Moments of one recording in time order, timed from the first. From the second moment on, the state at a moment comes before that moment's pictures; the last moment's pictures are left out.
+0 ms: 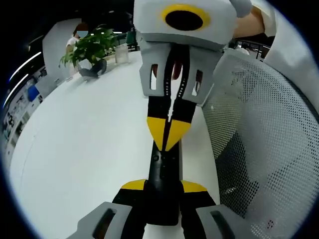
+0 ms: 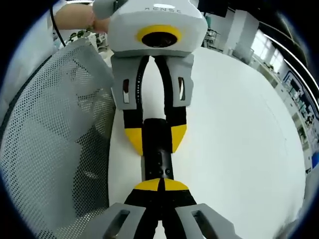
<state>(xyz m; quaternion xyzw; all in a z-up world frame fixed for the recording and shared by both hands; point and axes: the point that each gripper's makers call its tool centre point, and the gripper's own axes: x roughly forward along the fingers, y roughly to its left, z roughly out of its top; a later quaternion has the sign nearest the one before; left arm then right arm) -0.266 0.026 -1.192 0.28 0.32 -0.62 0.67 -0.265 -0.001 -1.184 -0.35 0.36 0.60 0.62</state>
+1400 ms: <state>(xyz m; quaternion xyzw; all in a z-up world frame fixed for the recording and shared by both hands) -0.266 0.028 -1.192 0.29 0.33 -0.61 0.66 -0.266 -0.021 -1.186 -0.34 0.37 0.59 0.63</state>
